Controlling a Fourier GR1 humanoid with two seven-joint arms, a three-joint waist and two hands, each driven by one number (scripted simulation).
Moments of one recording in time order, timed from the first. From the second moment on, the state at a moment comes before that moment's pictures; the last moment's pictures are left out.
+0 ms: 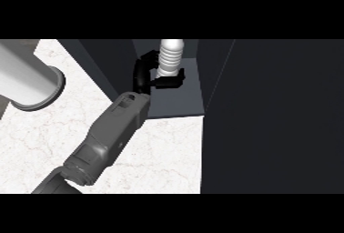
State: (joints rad) left arm -1.03 0.01 -0.31 -0.32 0.48 0.59 -0.42; right arm 0.90 -0.11 0.06 -2.42 -0.17 0.42 -0.24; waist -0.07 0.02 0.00
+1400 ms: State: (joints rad) left arm -1.19 0.05 -0.19 -0.15 0.49 0.53 -0.62; right arm 0.90 -0.13 0.05 -2.40 -0.20 0.48 -0.26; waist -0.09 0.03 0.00
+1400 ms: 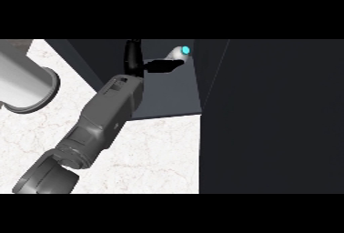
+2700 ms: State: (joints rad) left arm -0.86 0.00 -0.35 -0.61 0.62 0.30 -0.64; right arm 0.92 -0.08 0.15 -2.42 -0.20 0.43 -0.20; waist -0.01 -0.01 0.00
